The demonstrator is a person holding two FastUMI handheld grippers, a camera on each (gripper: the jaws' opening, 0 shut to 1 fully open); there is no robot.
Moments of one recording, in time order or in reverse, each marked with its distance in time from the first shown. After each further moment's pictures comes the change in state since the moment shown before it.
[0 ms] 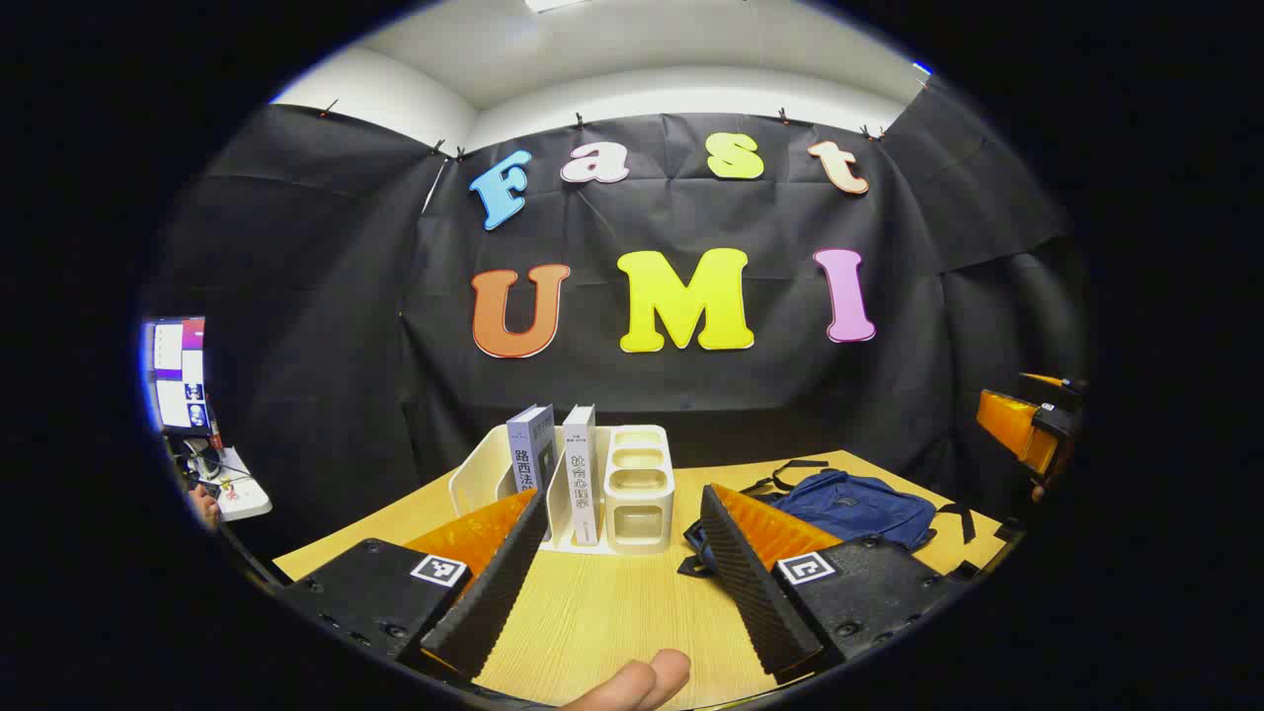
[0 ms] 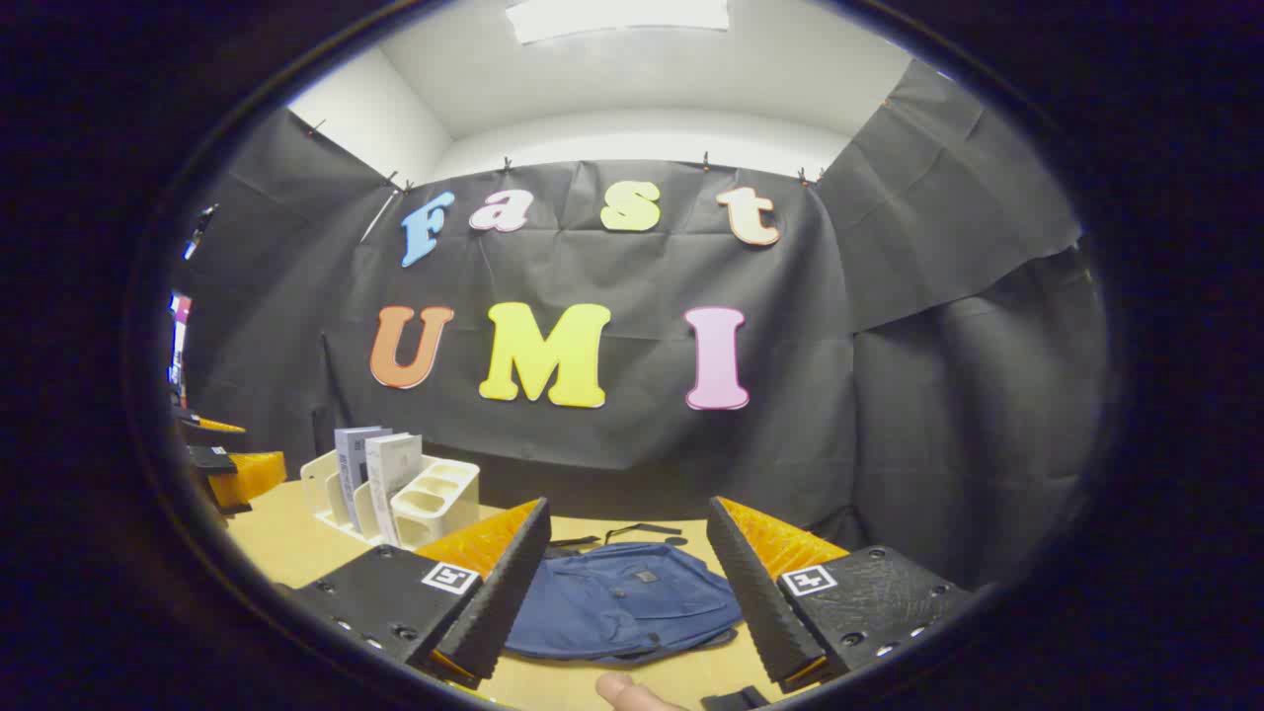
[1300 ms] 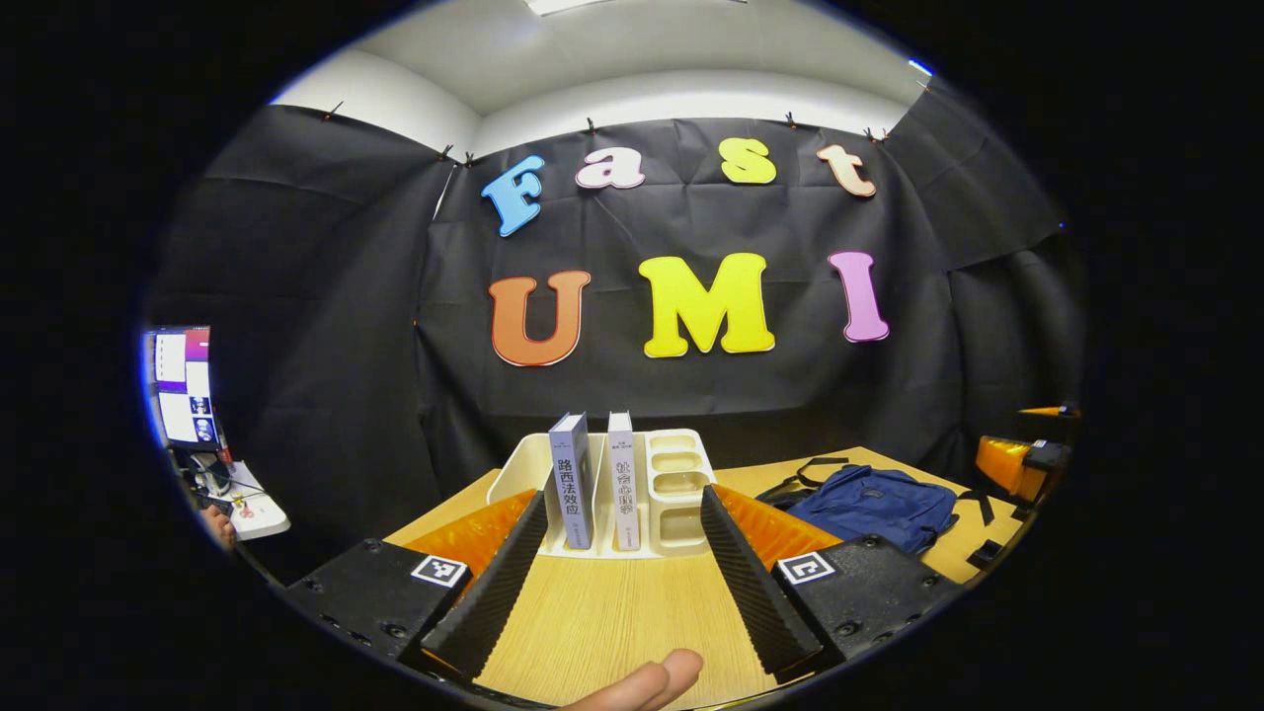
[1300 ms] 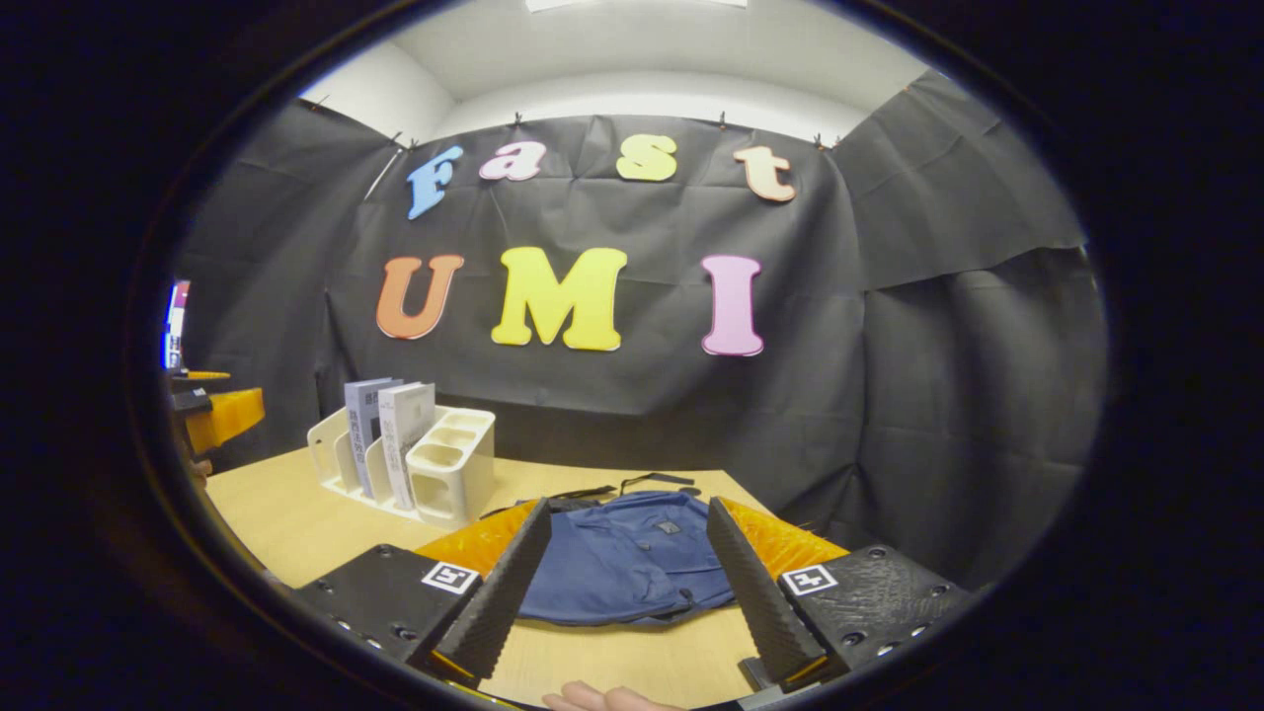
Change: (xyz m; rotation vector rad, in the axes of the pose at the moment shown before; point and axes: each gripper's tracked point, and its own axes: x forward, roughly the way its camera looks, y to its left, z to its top) left arm -0.002 0.054 0.002 0.028 -0.013 0.012; right arm -0.002 0.033 -0.053 -0.043 0.177 -0.008
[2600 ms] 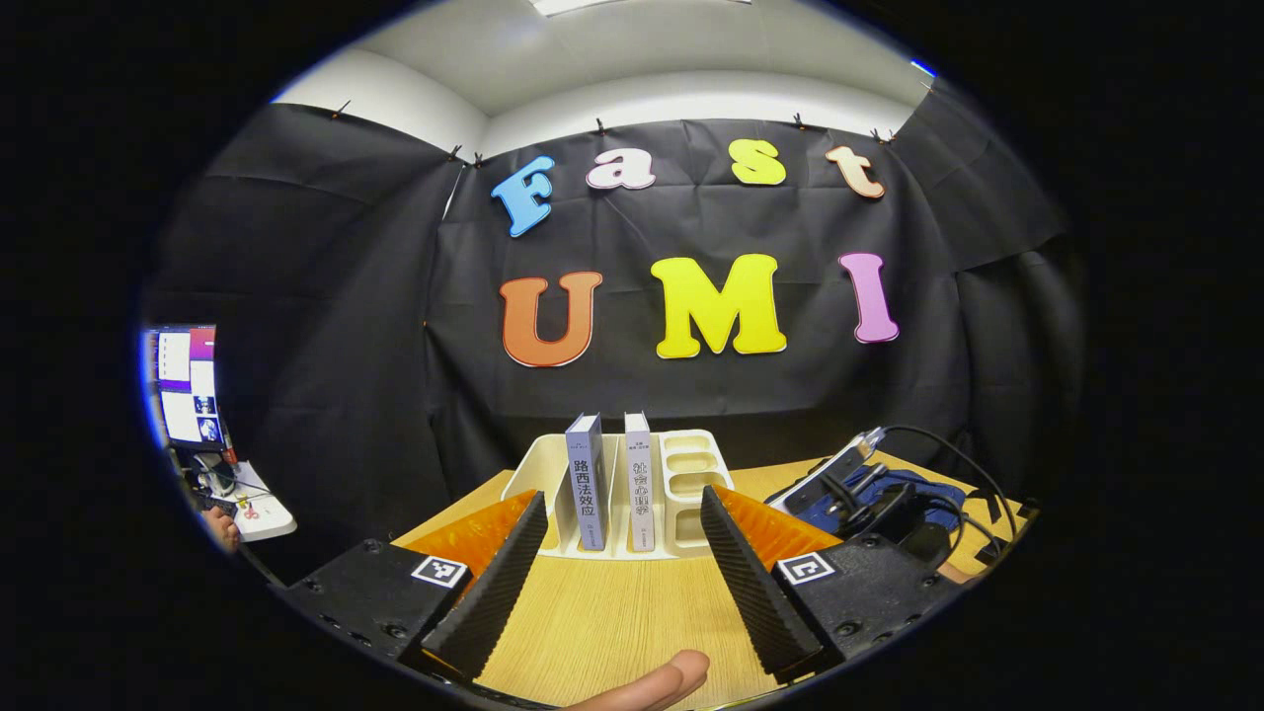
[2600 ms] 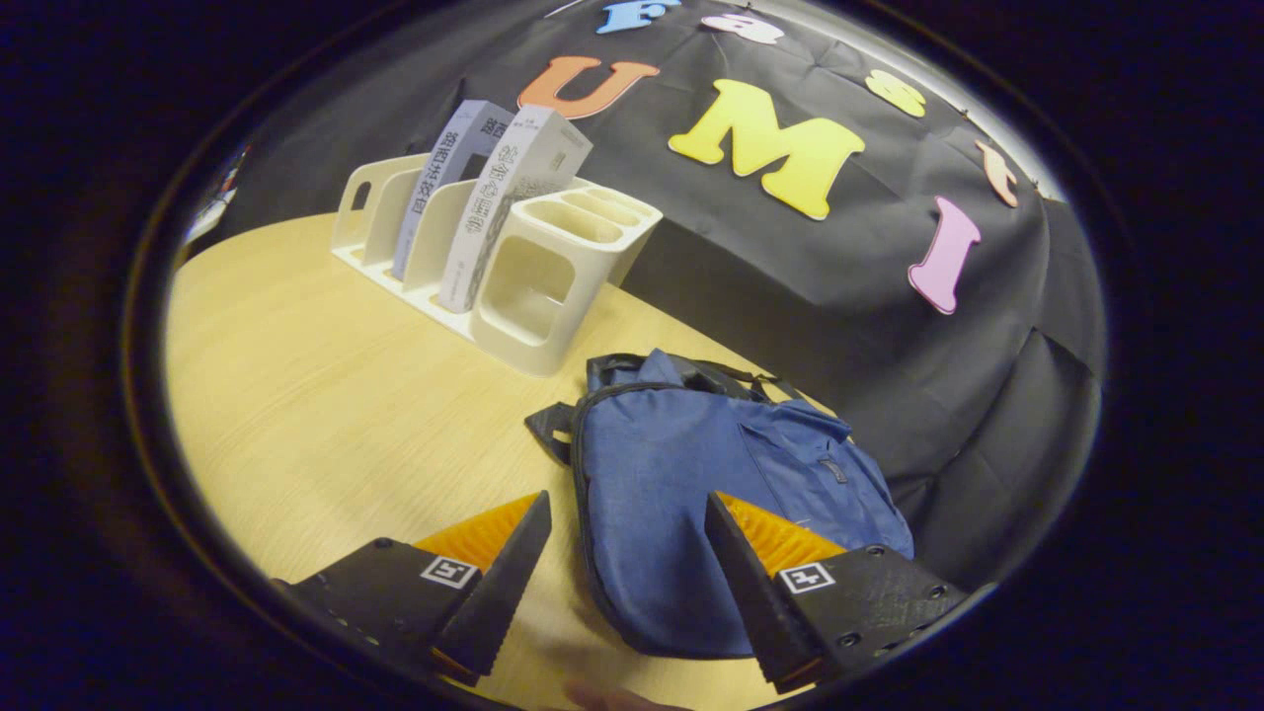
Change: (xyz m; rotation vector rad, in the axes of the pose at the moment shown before) left arm 0.000 0.012 -0.005 0.003 -0.003 0.036; right arm 0.140 0.164 -0.174 -0.491 0.403 0.102
